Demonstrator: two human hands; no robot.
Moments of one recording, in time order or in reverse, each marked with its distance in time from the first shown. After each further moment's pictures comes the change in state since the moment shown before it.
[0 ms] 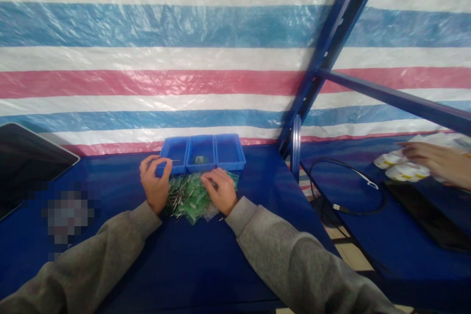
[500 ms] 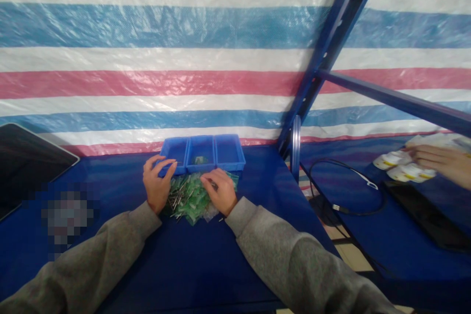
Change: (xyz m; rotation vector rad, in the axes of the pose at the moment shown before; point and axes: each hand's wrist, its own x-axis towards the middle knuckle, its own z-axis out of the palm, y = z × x) left_hand 0.000 -0.008 0.005 -0.030 -0.077 0.058; right_hand 0.000 0.000 0.000 0.001 -0.007 -0.012
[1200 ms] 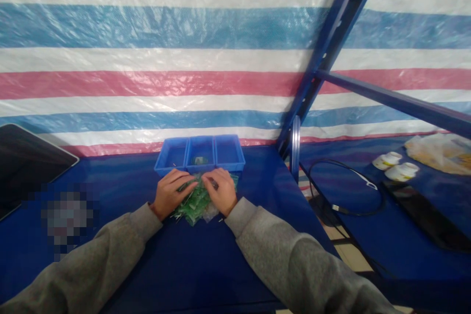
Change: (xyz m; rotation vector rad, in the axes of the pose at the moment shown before) left_hand -0.015 0.011 0.001 -0.091 -0.372 0.531; right_hand 0.000 0.003 0.001 -0.100 0.013 0.042
